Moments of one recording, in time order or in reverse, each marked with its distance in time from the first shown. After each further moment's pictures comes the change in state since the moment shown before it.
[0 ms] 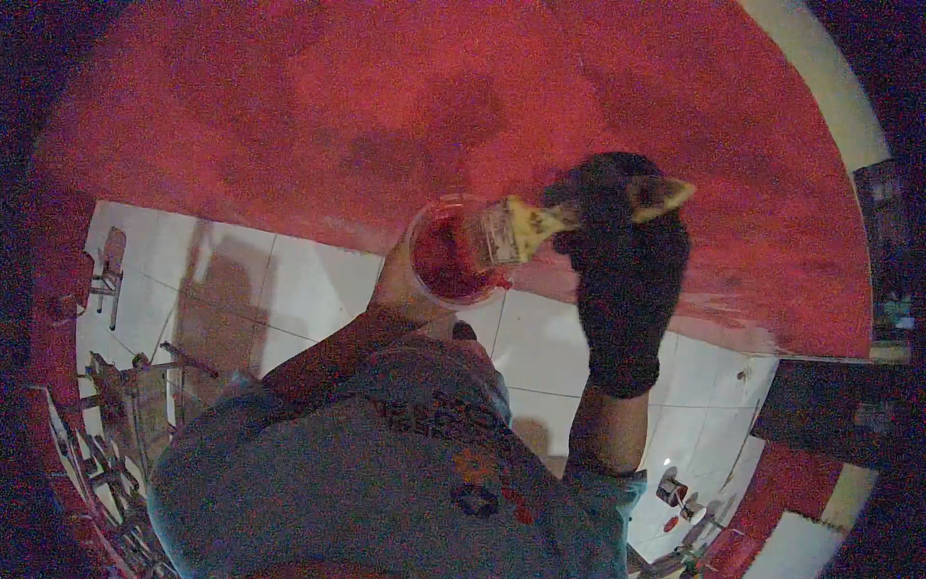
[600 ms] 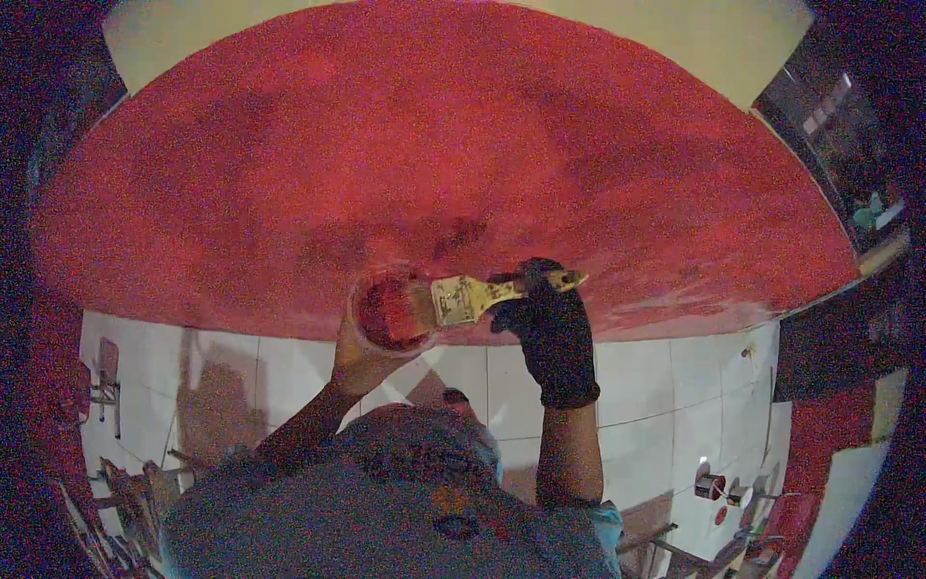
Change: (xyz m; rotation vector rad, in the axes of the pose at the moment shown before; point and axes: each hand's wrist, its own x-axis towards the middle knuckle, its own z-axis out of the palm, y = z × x) left_hand 0.028 0.009 -0.003 0.014 -0.153 0.083; right_hand -0.017 0.086 -0.029 -0.198 -0.043 -0.058
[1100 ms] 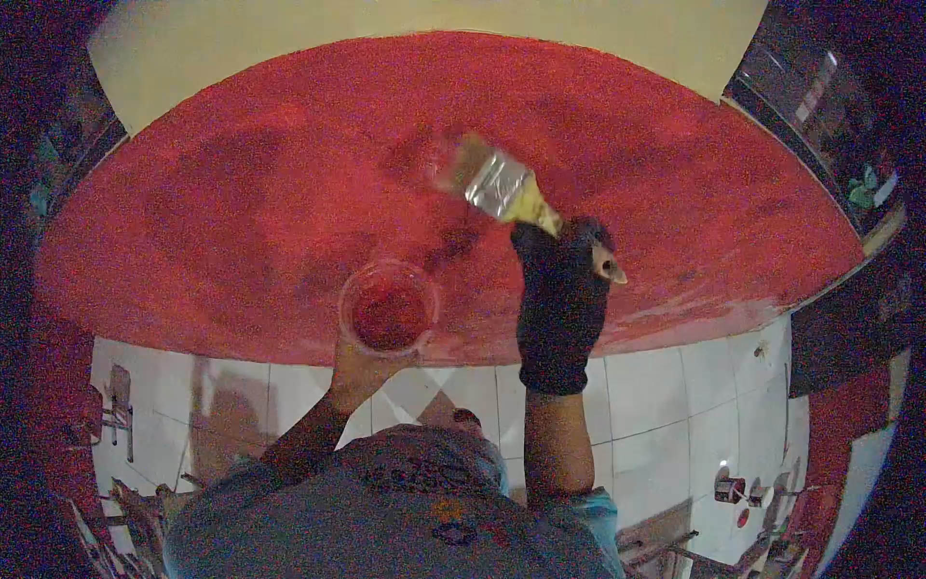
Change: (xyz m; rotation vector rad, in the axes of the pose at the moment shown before) left_hand 0.010 0.017 0.005 0.410 0.091 -0.013; right_hand 0.036 -0.027 -0.005 -0.359 0.642 -0.077
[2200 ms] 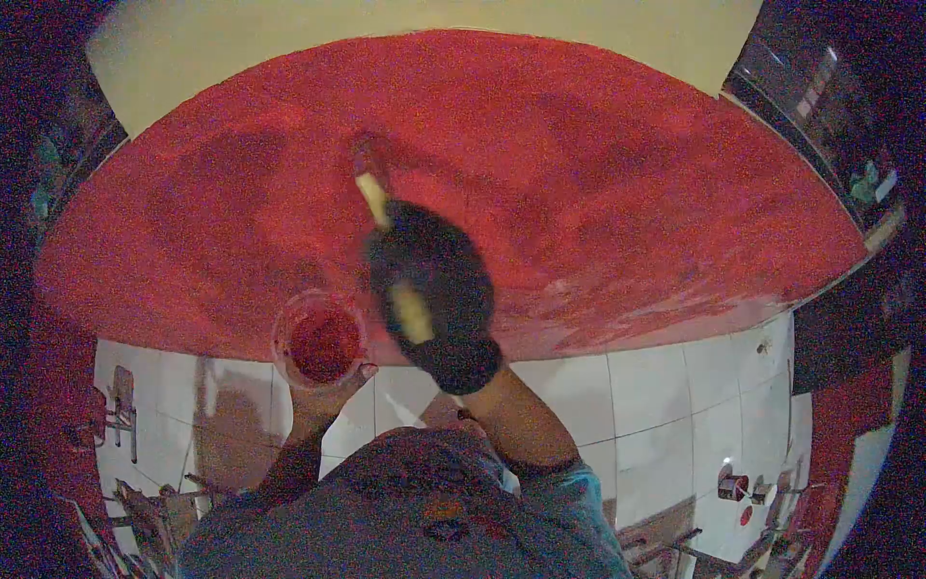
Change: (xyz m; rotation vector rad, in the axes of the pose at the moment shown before) left_hand -0.042 0.001 -0.043 -0.078 0.235 0.034; right_hand -0.013 -0.059 0.035 0.489 0.023 -0.507
